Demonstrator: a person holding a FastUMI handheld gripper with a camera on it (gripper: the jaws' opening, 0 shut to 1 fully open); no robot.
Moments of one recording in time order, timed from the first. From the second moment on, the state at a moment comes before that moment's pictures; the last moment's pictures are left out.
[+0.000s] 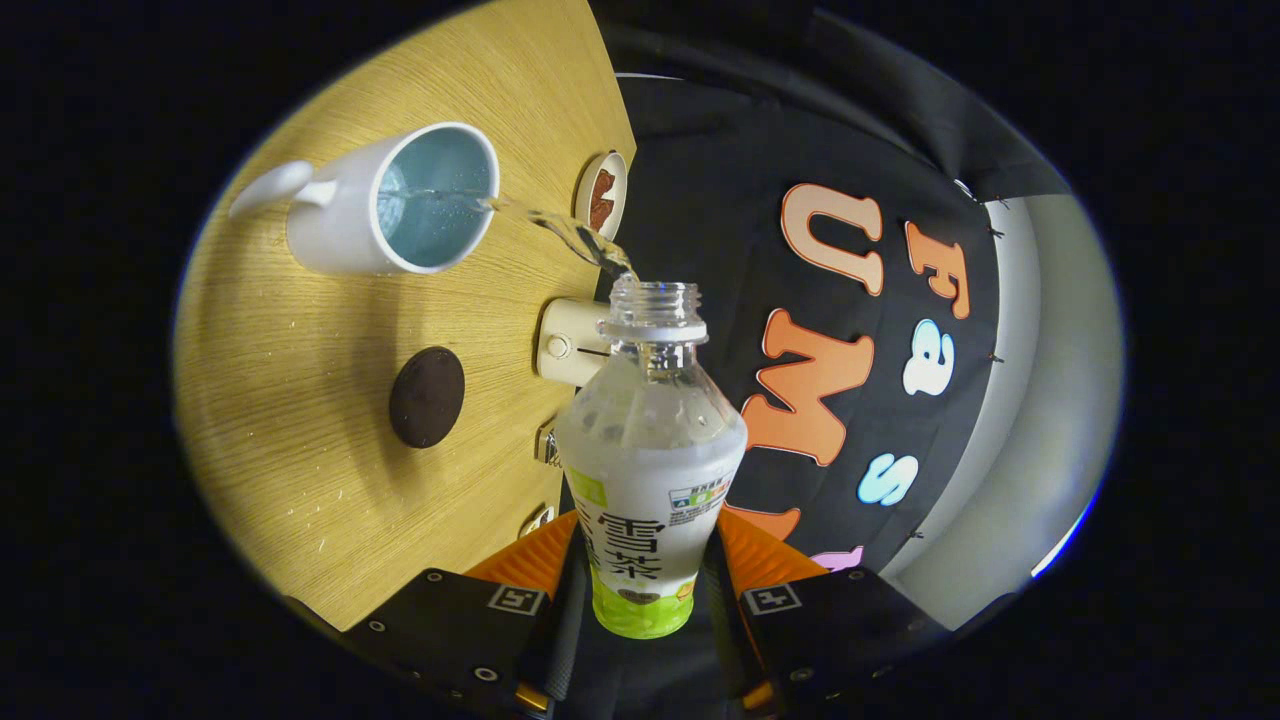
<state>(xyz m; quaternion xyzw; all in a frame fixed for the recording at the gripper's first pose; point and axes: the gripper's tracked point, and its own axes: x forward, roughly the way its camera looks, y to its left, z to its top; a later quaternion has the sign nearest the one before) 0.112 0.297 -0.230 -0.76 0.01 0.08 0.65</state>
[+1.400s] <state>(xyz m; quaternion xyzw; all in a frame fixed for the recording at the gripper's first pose) 0.112 0.302 -0.223 -0.79 0.01 0.09 0.61</state>
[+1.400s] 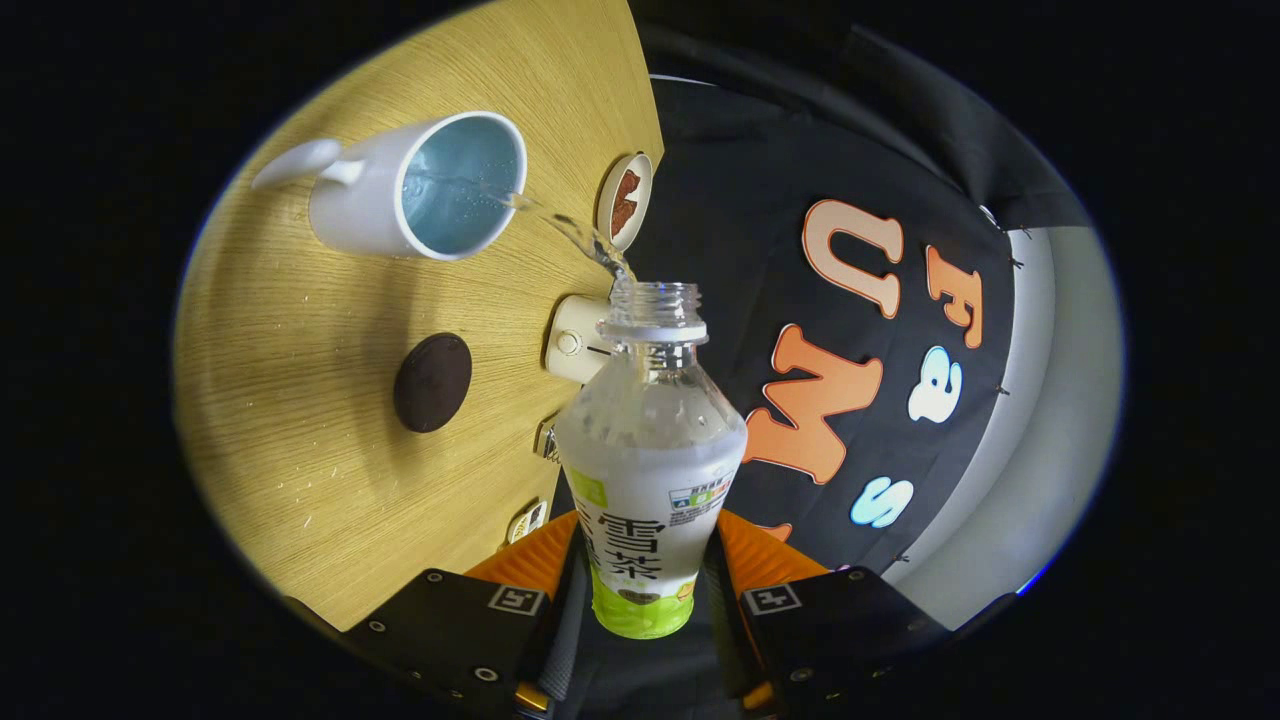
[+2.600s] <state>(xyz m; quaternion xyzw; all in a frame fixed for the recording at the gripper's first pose) 0.117 0.321 -0.204 -0.82 -0.02 0.09 0.57</state>
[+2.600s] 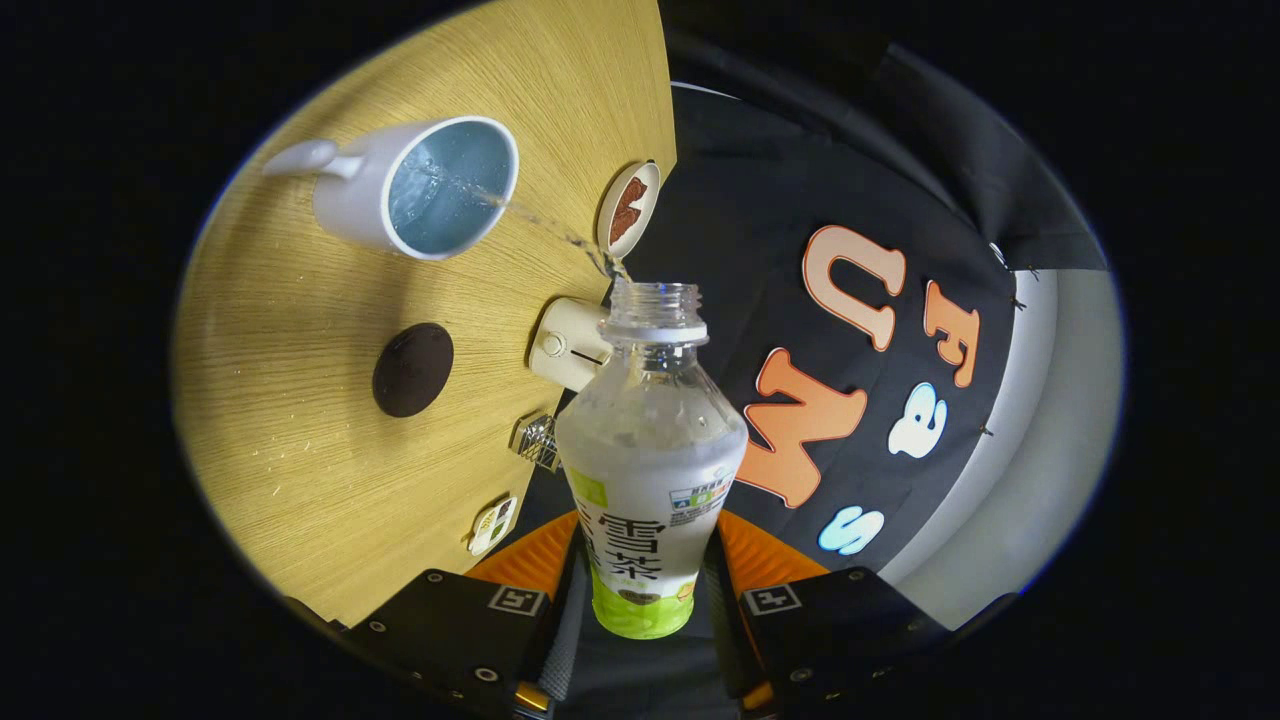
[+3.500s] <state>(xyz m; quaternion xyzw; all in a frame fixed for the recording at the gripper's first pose) 0.109 0.329 -0.204 -0.84 -0.02 0.11 0.53</state>
